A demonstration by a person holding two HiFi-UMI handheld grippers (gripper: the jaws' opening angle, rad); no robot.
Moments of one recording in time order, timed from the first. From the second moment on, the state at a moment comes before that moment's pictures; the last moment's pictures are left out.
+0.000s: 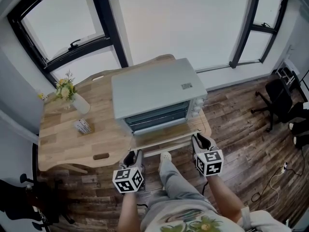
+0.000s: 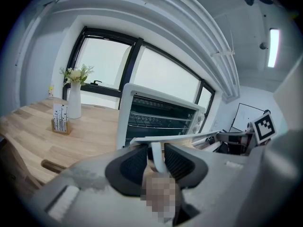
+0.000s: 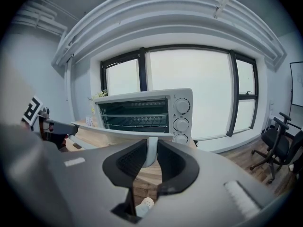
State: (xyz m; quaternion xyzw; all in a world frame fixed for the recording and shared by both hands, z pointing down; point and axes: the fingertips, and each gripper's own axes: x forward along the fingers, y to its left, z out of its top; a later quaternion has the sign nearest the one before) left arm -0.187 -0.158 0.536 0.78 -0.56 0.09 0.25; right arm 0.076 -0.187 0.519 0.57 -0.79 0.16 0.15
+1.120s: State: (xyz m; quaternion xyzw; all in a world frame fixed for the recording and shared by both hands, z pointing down) left arm -0.193 -0.183 0.516 0.78 -0.55 0.07 0.29; right arm 0.070 -0.211 0.493 0.57 -0.80 0.14 0.13
